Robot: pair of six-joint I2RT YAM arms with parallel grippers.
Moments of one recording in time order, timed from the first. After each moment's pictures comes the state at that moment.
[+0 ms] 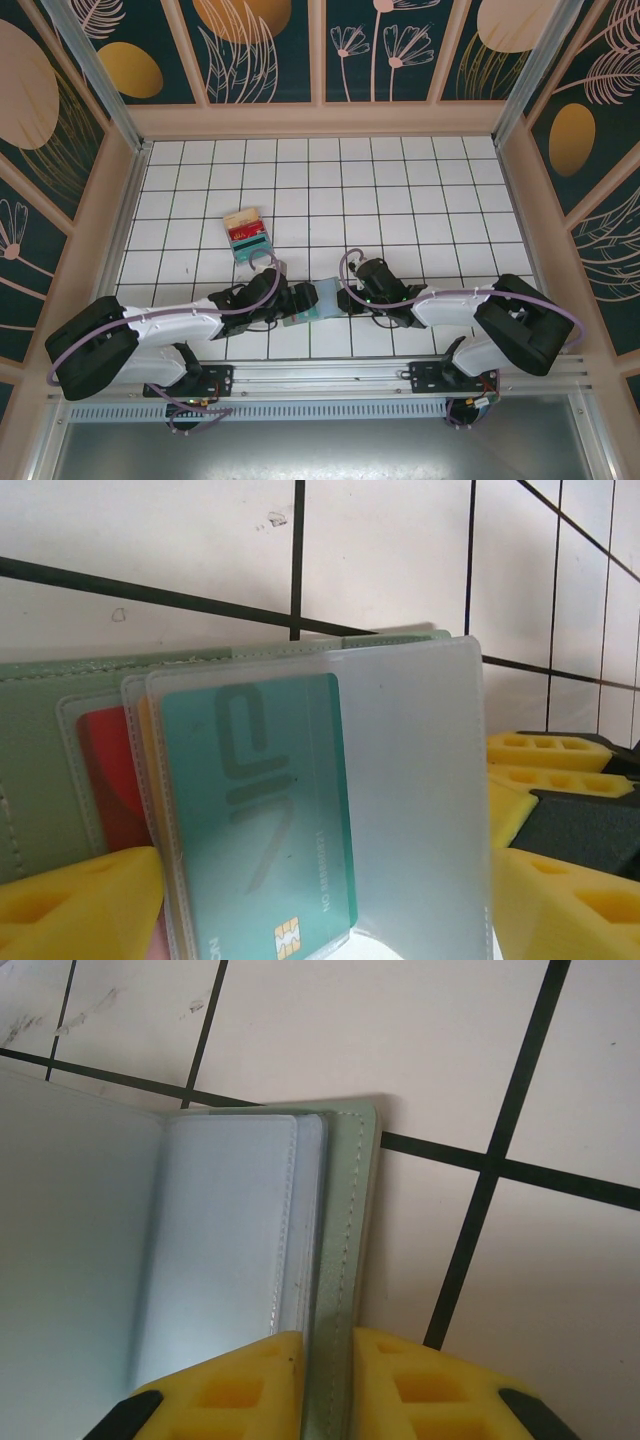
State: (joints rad) left arm -0.96 1.27 0.41 0.09 0.01 -1.17; right arm 0.88 1.40 0.39 0.20 -0.13 0.67
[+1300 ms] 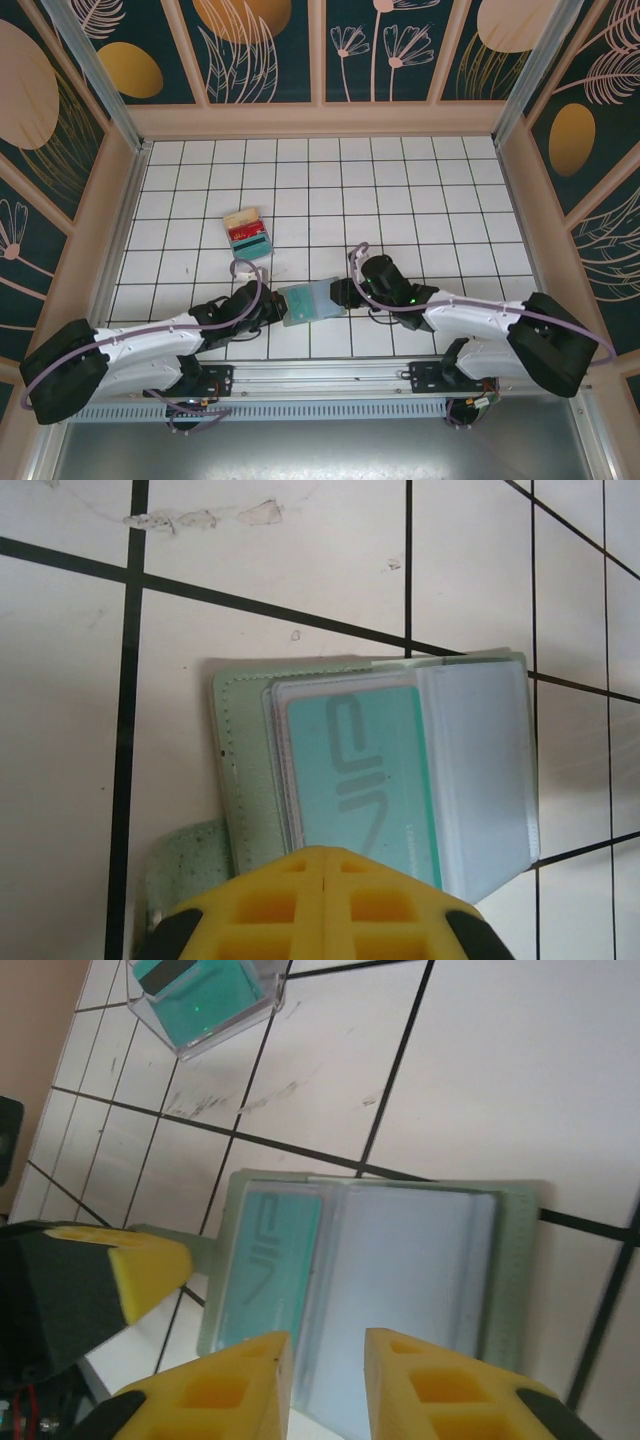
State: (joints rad) left arm -0.96 1.08 0.27 0.03 -0.11 -1.13; right arm 0.92 1.24 0.42 0.19 -0.16 0.75
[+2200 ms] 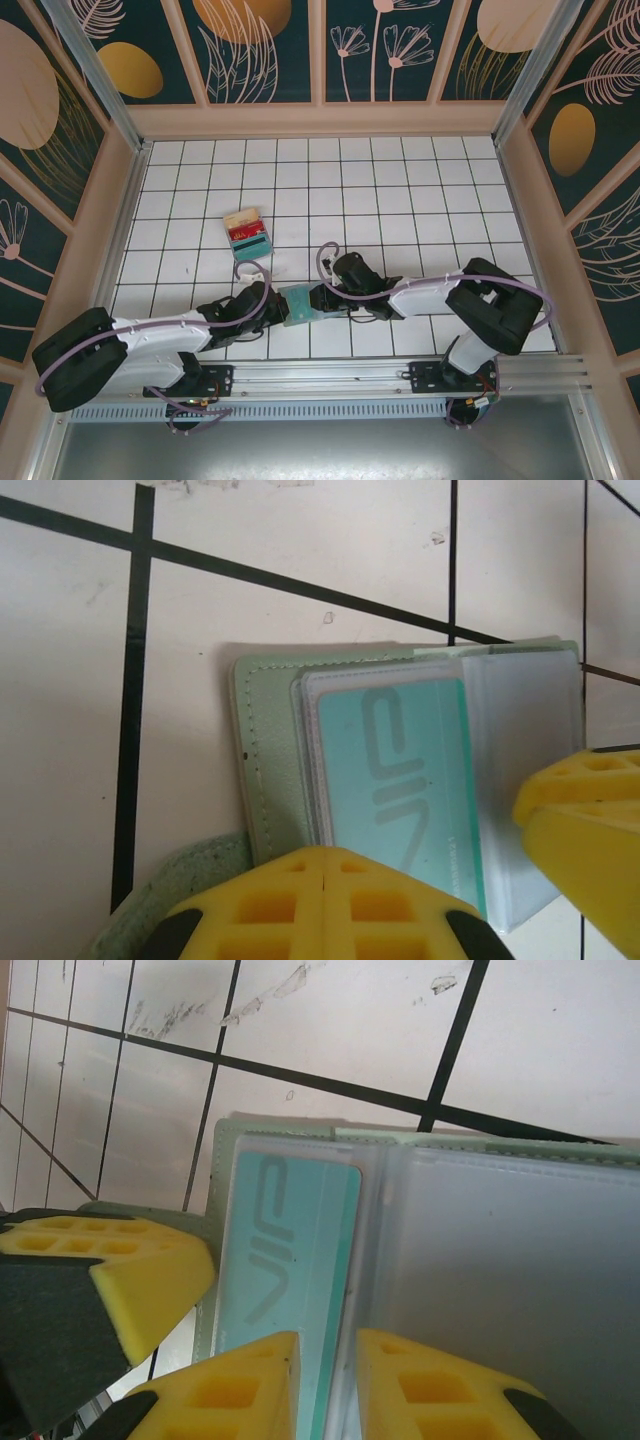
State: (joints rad) left arm -0.96 1.17 0.26 0.10 -0.11 -1.13; right arm 0.96 1.58 0.55 0.28 -0.27 0.81
